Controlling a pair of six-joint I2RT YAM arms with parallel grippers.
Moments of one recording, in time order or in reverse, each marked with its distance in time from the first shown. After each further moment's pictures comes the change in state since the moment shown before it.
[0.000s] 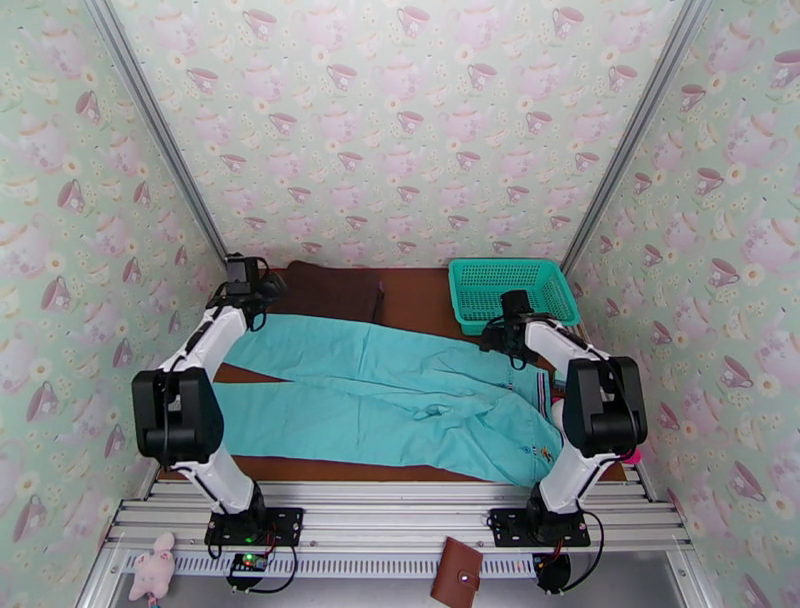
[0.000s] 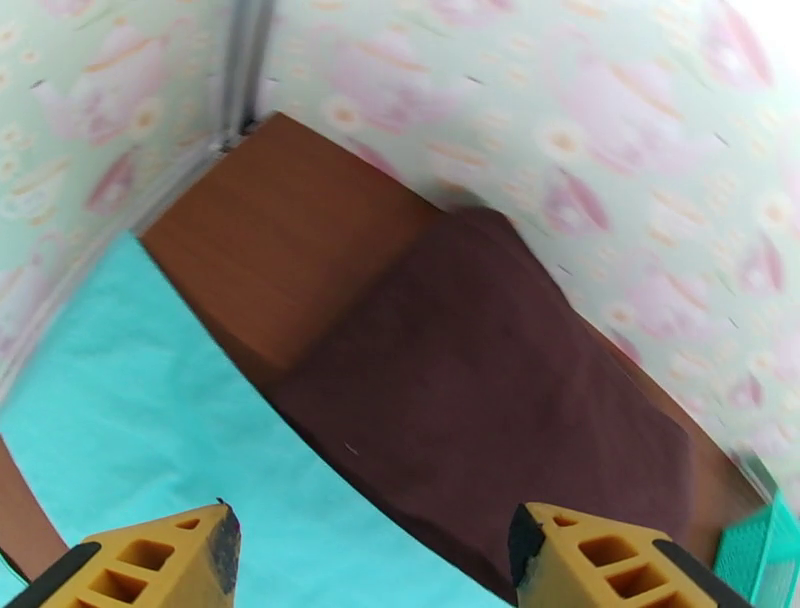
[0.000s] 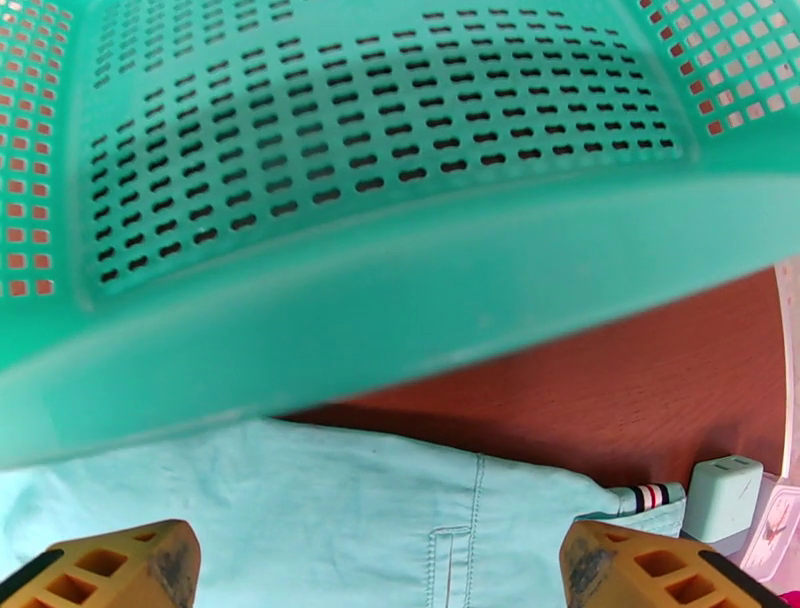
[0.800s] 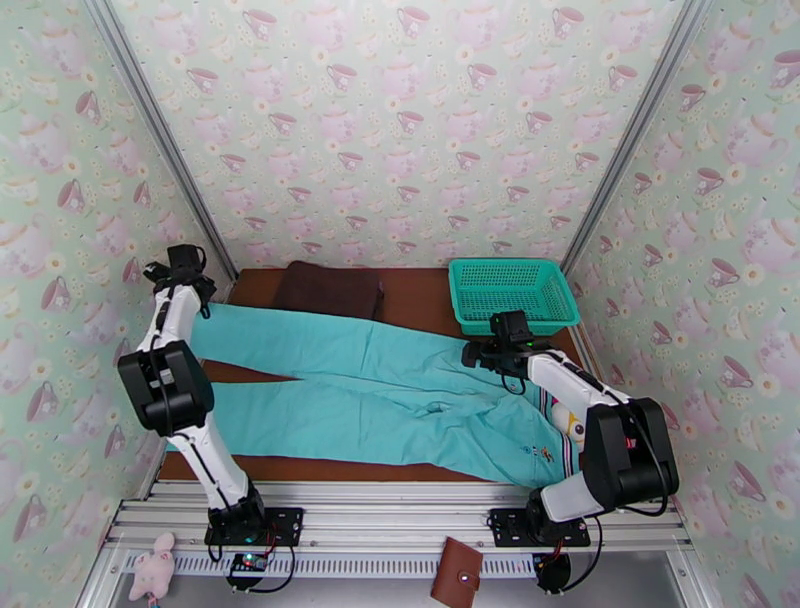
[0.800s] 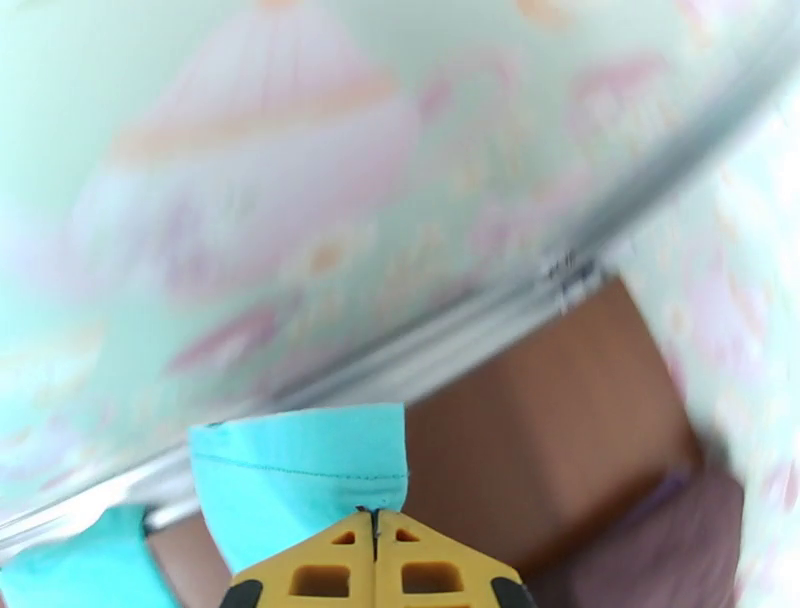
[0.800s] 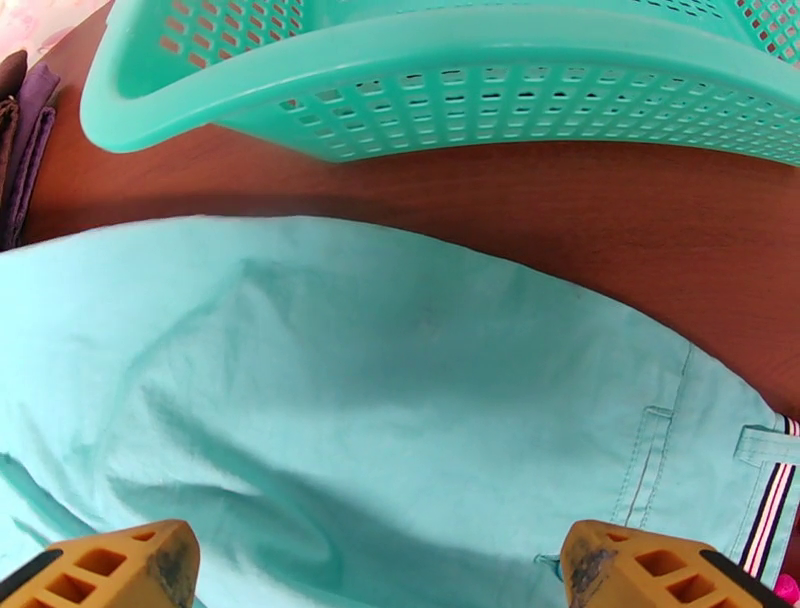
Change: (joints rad) left arm 0.320 0.362 0.513 -0.334 -0.282 -0.187; right arm 0.105 -0.296 -0.295 0.177 -0.191 0.024
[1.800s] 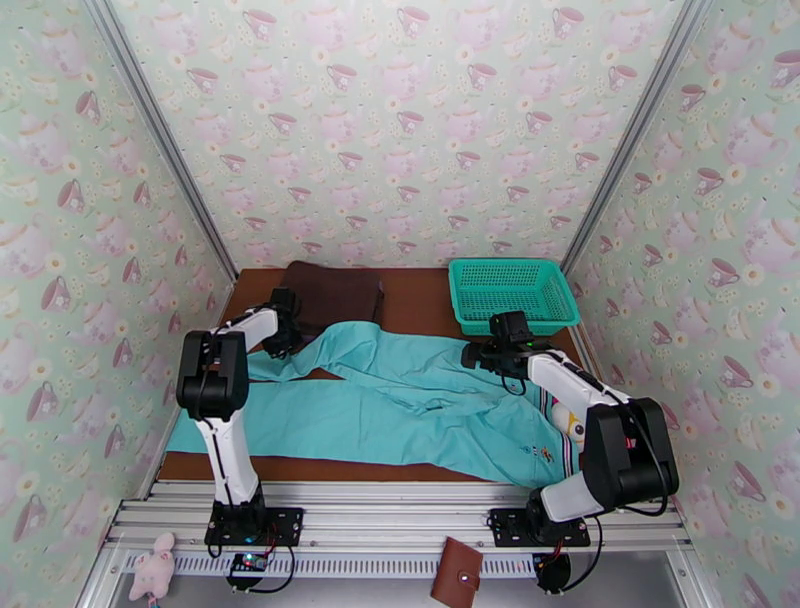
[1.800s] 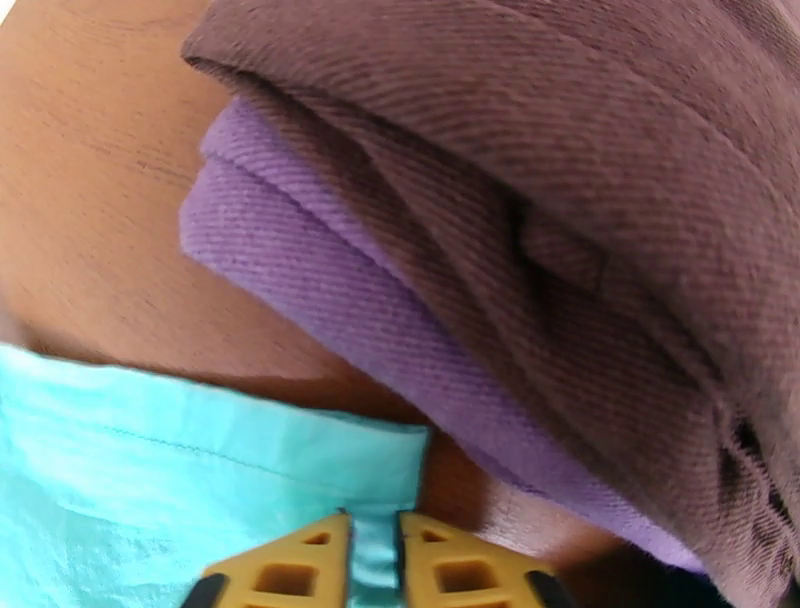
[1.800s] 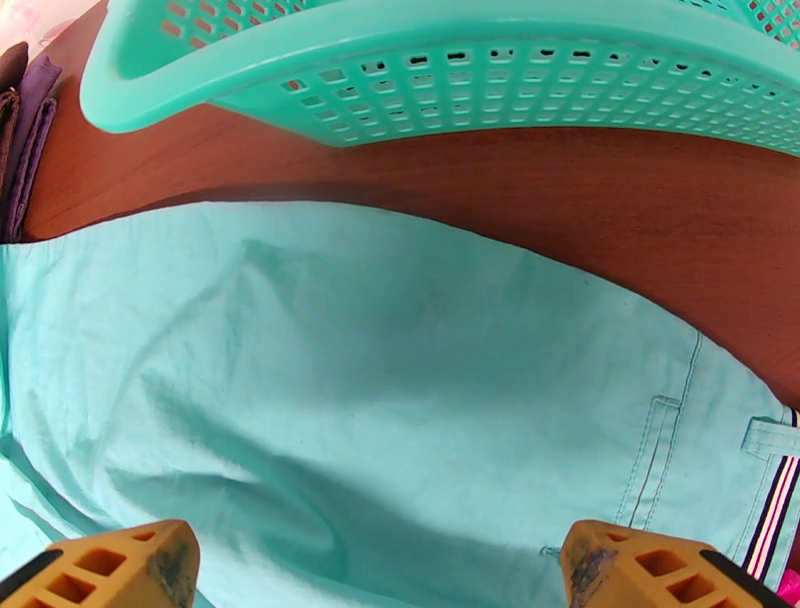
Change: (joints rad) left arm -0.378 0.002 -0.422 -0.022 0.161 0.154; right arm -0.002 -0.002 0.000 -0.015 -0.033 -0.002
